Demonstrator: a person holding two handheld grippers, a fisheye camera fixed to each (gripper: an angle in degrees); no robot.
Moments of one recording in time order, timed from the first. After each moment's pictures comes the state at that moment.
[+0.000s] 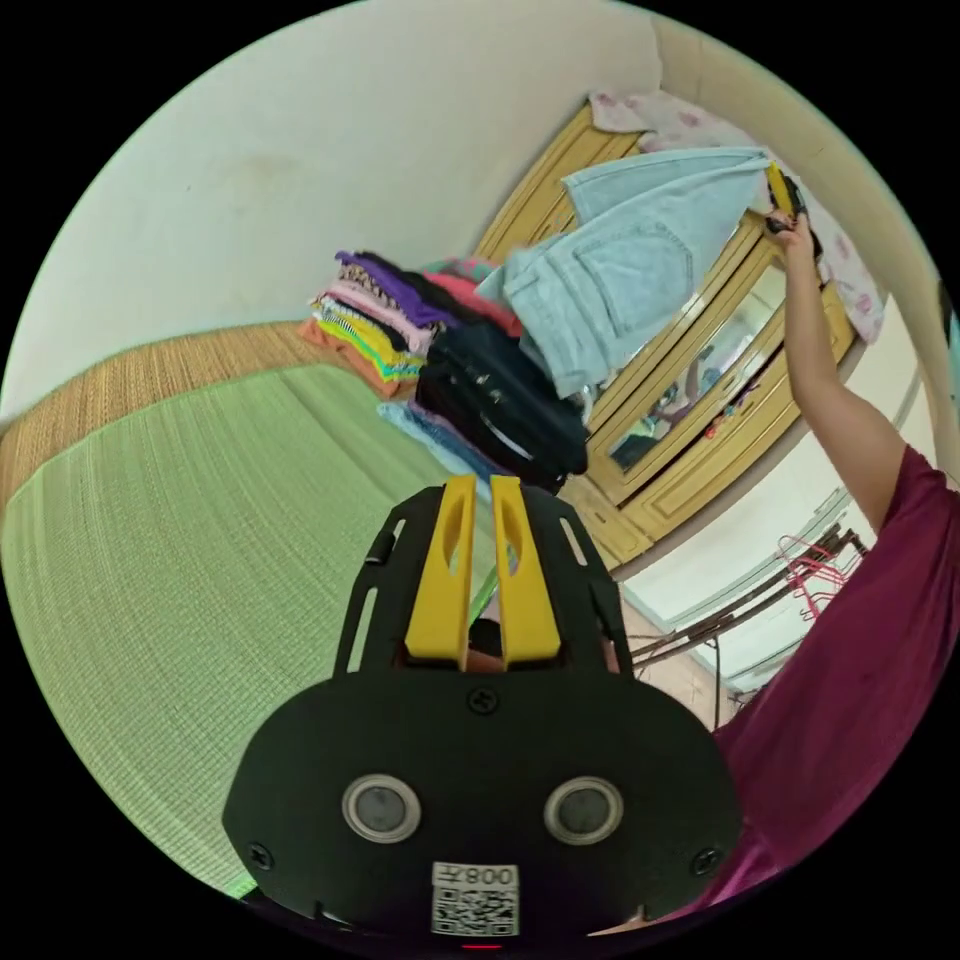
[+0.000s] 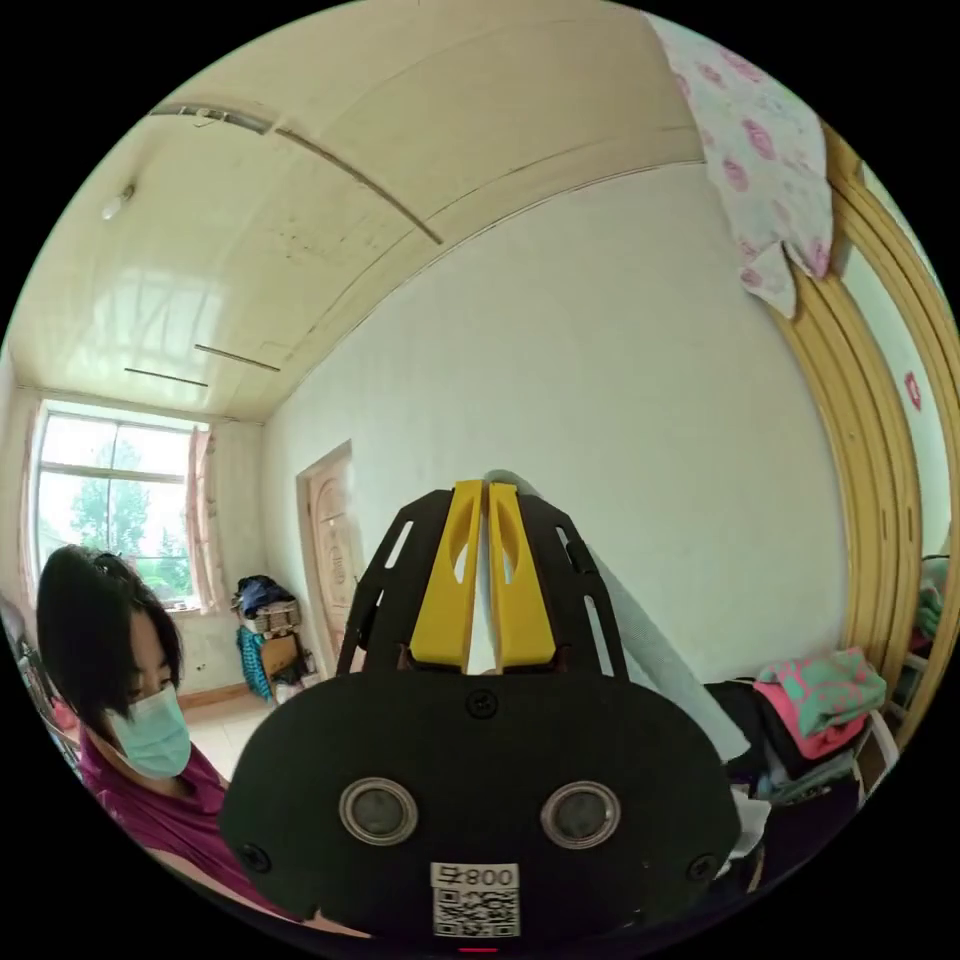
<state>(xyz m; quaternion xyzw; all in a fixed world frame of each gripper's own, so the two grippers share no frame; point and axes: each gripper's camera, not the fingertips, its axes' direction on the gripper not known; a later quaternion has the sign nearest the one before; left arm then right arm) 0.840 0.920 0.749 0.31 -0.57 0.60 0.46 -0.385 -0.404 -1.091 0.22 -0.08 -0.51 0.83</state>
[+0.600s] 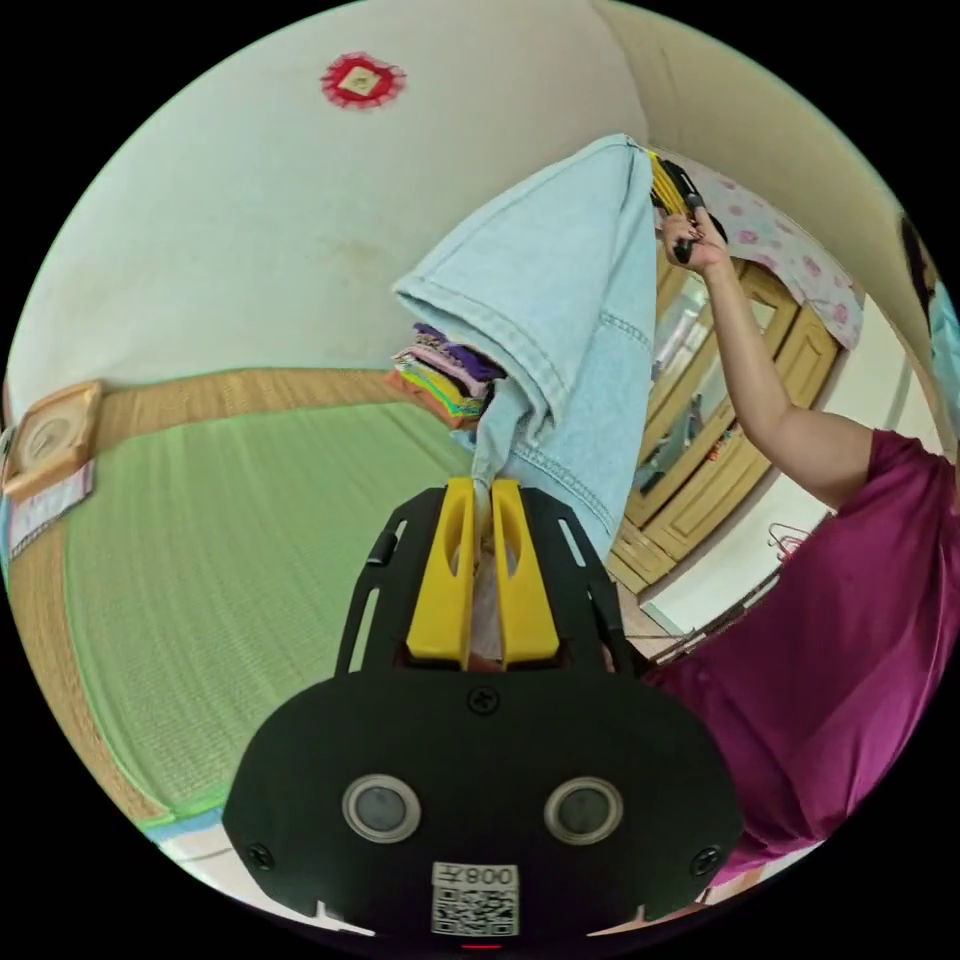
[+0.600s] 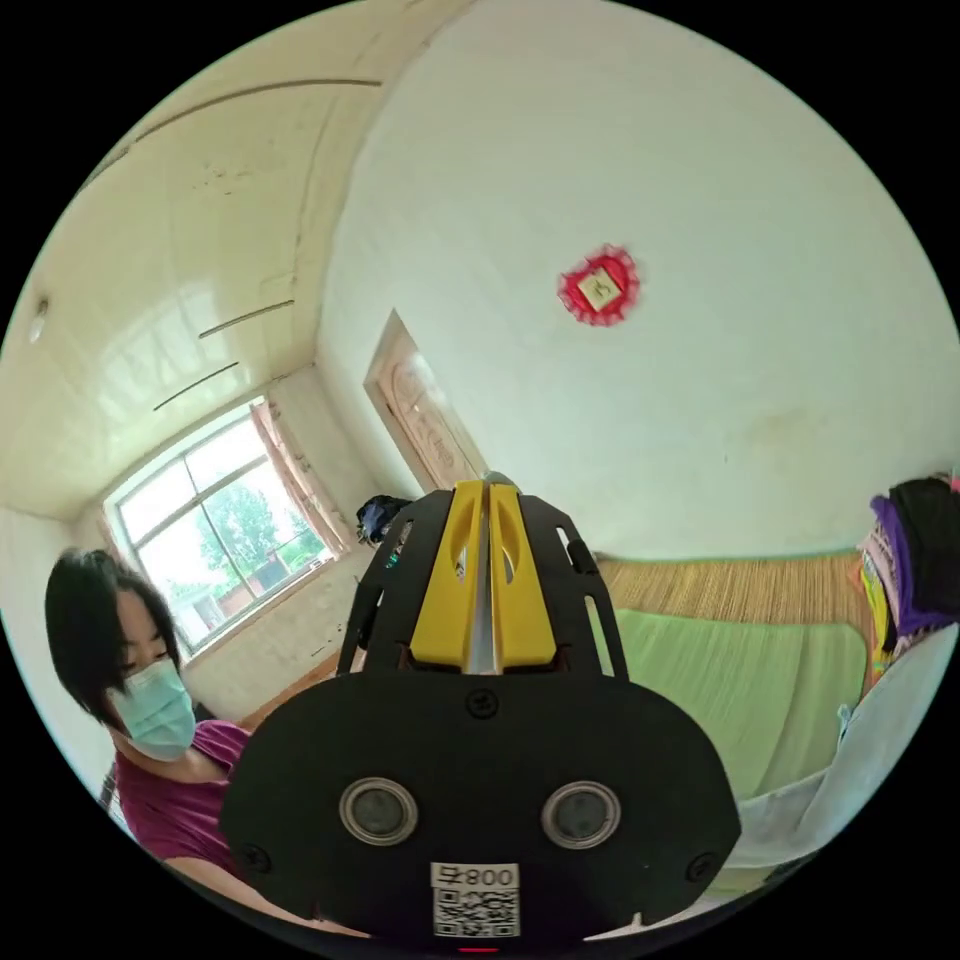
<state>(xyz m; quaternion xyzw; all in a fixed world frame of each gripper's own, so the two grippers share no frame) 0.670 1.239 0.511 0.41 -0.56 0.59 0.40 -0.363 -0.282 -0.730 -0.07 -0.14 -0.43 0.89</state>
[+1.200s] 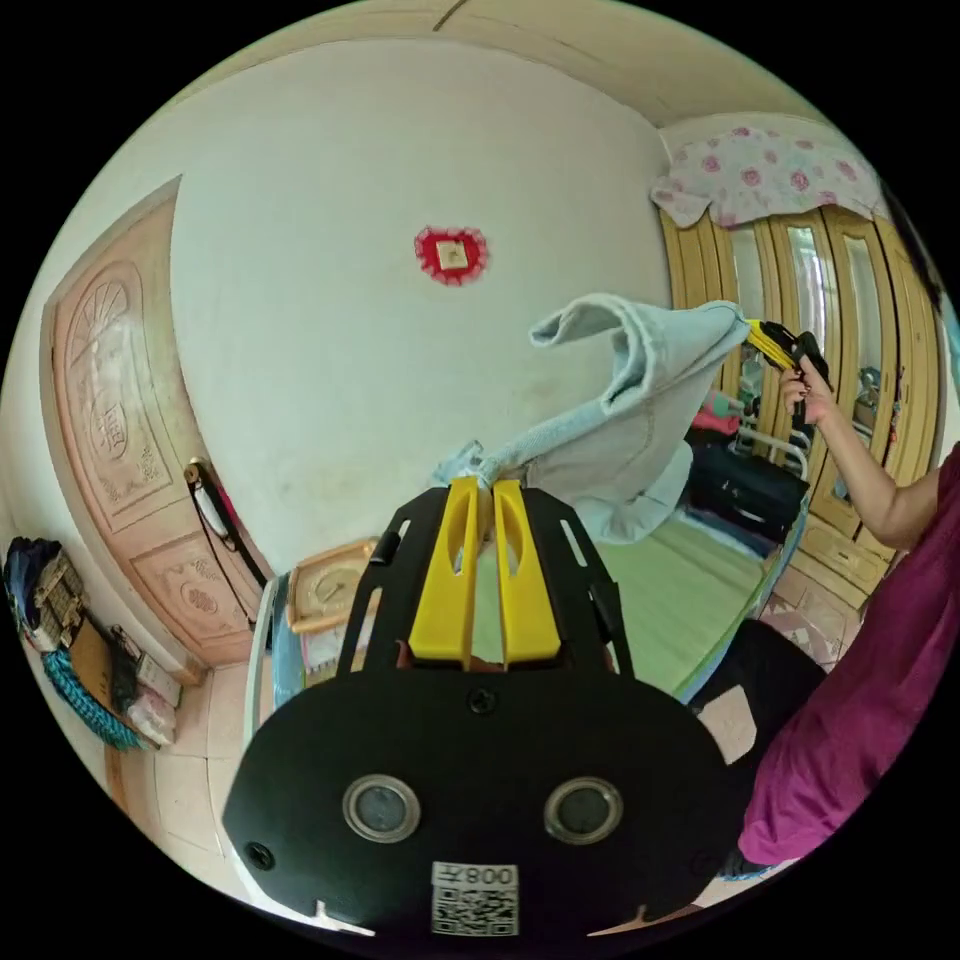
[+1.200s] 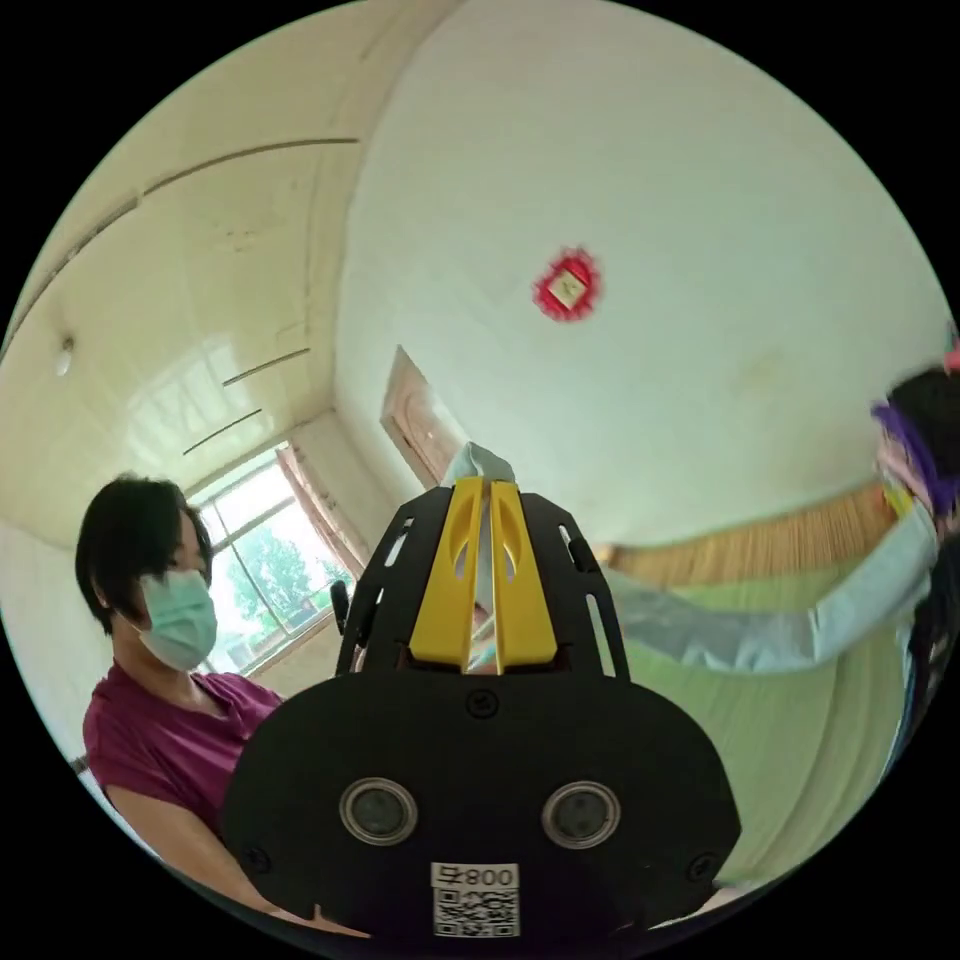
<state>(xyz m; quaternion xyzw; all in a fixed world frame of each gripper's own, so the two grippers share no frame) 0.664 1.459 0.427 0.55 -0.66 0.51 0.09 -0.237 -0.285 -0.658 -0.03 -0.21 -0.38 0.90</state>
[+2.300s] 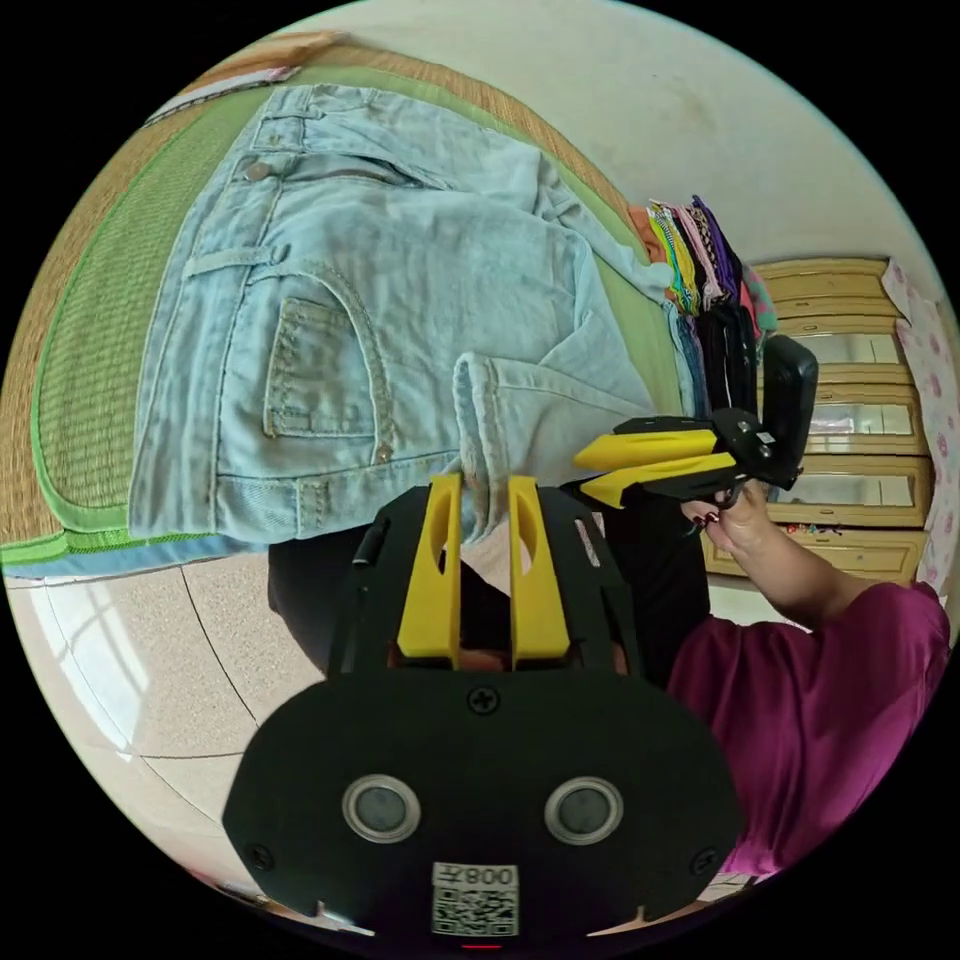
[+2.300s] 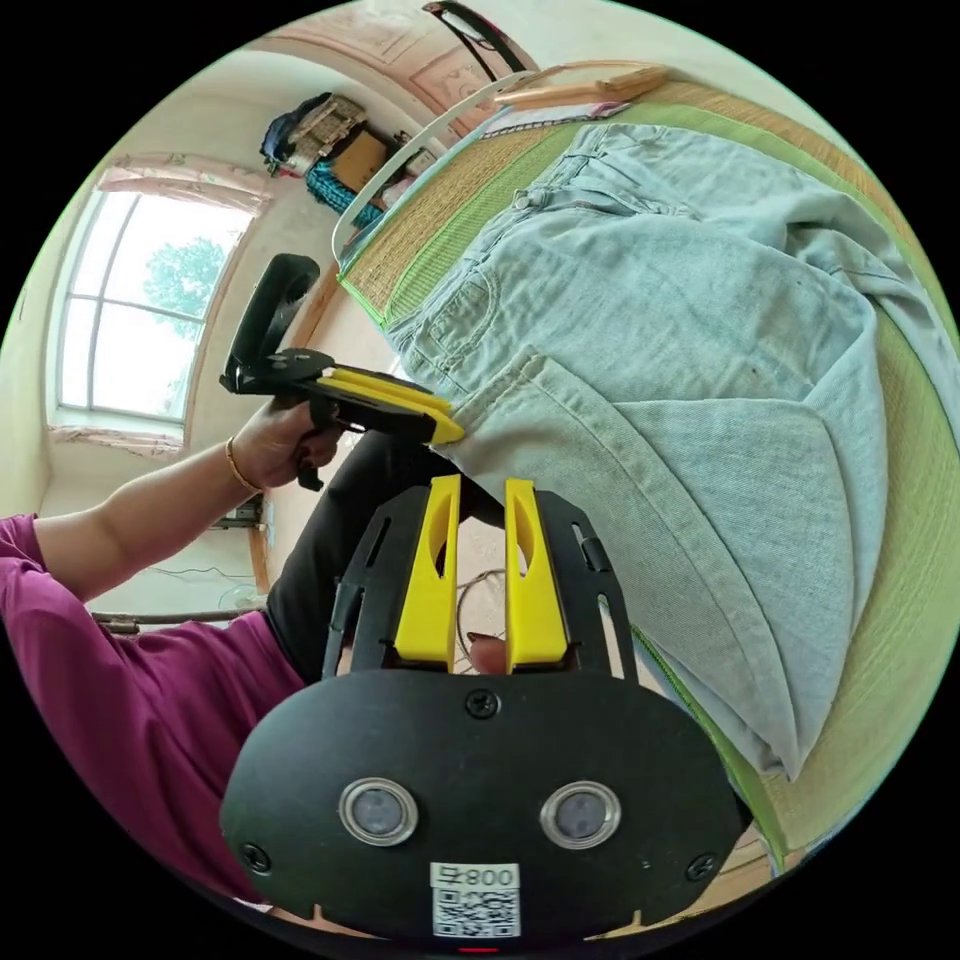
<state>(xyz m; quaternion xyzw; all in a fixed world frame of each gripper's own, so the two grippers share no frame) 0.361 1.149 0.067 0.46 -0.55 0.27 0.64 -0.021 0.190 -0.154 -0.58 0.15 -0.37 0.71</state>
